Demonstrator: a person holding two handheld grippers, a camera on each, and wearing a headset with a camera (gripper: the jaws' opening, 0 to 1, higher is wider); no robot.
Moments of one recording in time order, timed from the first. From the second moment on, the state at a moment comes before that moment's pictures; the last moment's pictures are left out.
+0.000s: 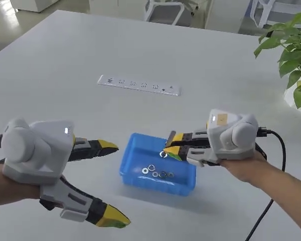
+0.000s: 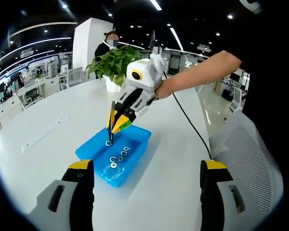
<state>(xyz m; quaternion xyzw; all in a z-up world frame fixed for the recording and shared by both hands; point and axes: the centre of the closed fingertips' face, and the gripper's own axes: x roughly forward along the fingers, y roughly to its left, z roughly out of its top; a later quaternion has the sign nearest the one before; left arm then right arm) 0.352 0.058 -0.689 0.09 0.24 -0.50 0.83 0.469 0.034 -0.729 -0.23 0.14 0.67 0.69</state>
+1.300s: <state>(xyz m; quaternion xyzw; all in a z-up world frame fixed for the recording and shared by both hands) 0.431 0.019 -0.686 0.18 0.21 -0.55 0.79 0.459 0.035 -0.749 -0.24 0.17 0.68 0.67</state>
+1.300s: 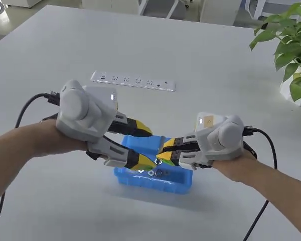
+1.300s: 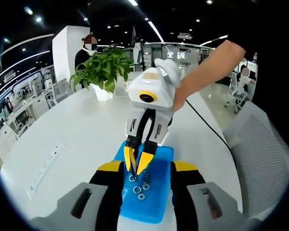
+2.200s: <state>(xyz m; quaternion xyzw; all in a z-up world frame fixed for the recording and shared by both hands) 0.448 0.006 -0.697 0.23 0.21 -0.58 0.75 0.453 0.035 -0.751 -0.27 0.16 0.69 0.65</state>
